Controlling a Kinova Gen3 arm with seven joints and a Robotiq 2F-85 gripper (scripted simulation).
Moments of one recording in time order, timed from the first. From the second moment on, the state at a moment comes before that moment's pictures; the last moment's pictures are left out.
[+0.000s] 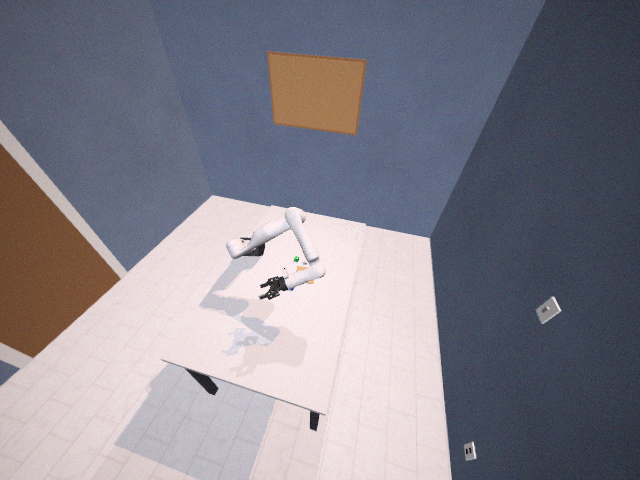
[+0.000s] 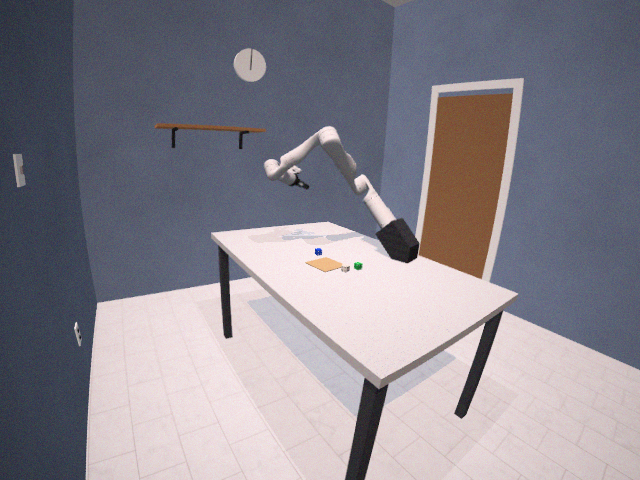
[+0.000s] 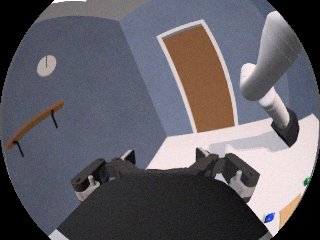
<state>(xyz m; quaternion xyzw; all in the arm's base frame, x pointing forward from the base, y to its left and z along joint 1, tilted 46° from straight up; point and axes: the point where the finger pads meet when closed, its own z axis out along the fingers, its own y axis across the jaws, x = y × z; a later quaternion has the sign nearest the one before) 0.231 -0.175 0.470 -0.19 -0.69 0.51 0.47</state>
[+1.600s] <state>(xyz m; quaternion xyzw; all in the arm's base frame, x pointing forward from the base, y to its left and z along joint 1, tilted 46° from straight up) 0.382 -0.101 0.172 -0.03 -0.92 0.38 -0.08</state>
